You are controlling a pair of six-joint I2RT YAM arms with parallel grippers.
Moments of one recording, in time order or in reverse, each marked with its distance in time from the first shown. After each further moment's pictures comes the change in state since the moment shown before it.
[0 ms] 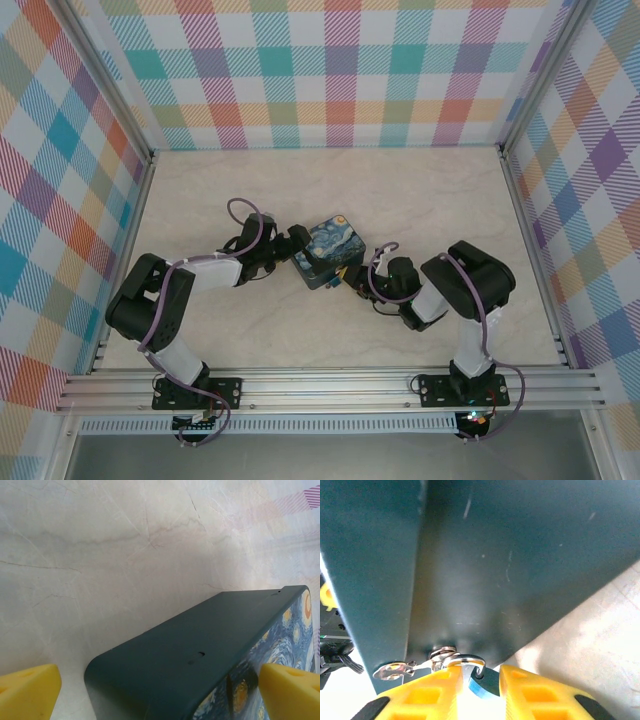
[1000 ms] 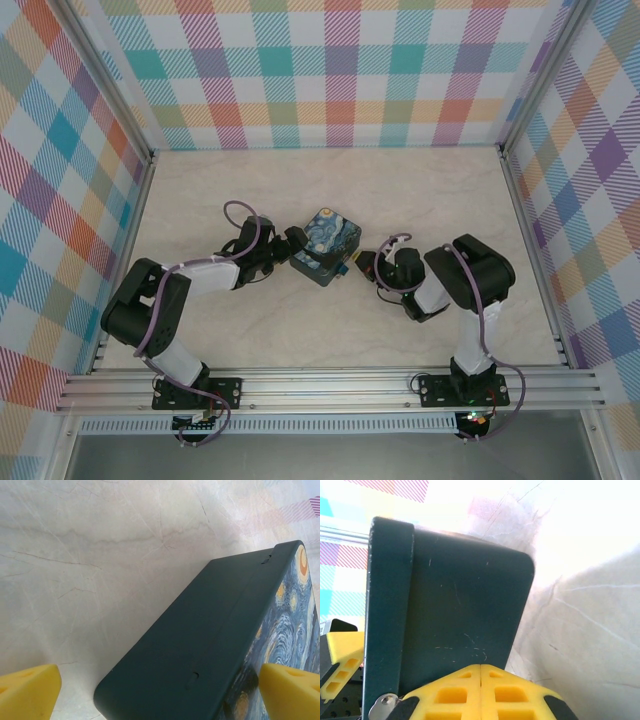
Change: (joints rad) left arm -0.002 -0.039 -0.031 -0.015 -0.038 -0.011; right arm -0.098 0.034 0.056 0.000 0.102 -0.031
